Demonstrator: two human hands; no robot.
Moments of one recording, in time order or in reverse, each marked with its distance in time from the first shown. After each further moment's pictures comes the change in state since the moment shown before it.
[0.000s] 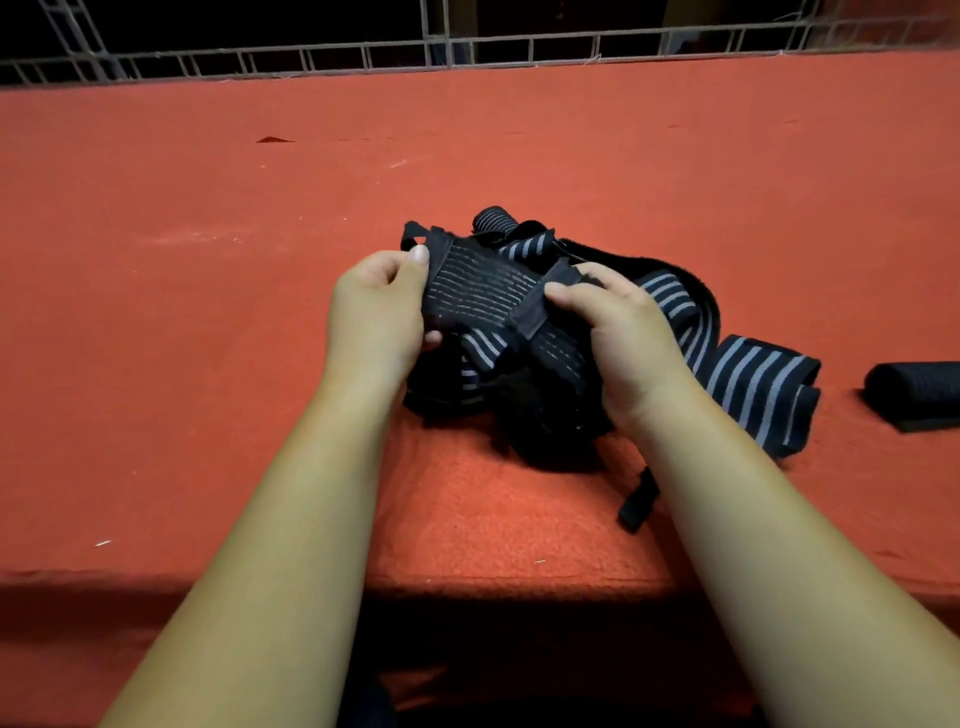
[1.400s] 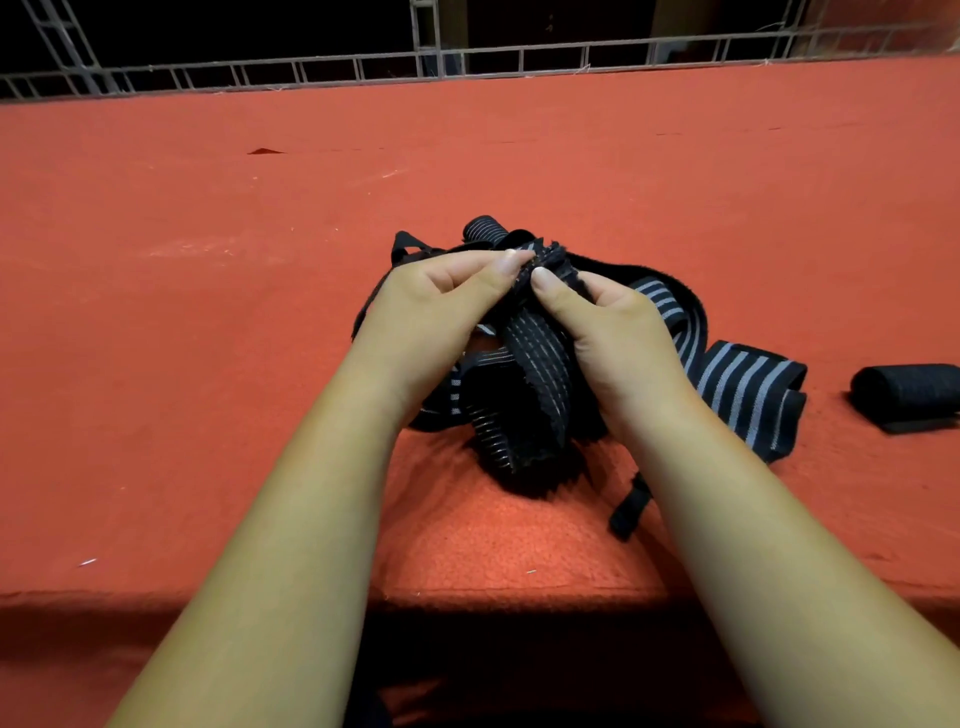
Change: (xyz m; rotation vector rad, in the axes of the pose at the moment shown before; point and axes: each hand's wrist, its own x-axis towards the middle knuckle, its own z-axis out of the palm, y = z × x) left_hand -0.031 0.037 0.014 -0.061 -0.439 0.079; right_hand -0.010 -0.010 0.001 -0.201 0.069 -0.056
